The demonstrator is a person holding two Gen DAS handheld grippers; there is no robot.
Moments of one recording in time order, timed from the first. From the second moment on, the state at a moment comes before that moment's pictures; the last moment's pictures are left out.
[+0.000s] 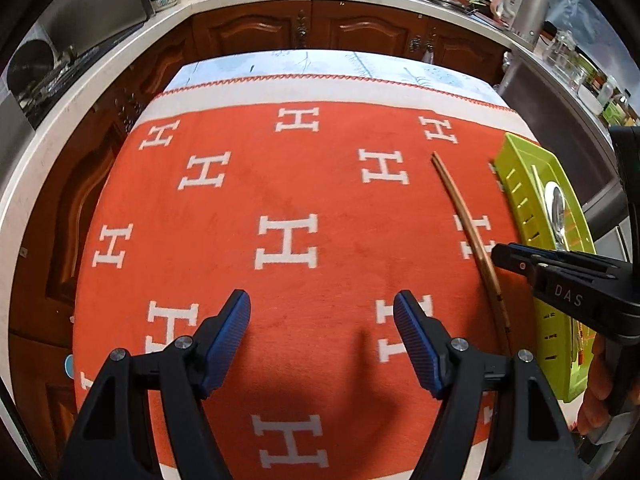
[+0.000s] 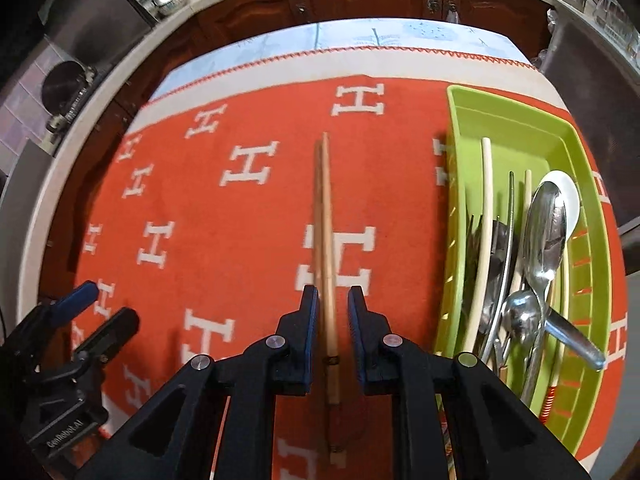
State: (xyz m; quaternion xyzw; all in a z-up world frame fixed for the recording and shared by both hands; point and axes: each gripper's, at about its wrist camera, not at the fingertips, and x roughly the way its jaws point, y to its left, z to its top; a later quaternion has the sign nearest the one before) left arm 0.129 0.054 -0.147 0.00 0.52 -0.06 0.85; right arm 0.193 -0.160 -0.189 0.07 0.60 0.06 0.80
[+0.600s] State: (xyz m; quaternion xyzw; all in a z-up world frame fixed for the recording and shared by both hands) left arm 0.133 0.063 -0.155 -0.02 0.53 -0.07 0.85; right arm 0.201 -0.120 -0.205 -0.02 0.61 0.07 0.79
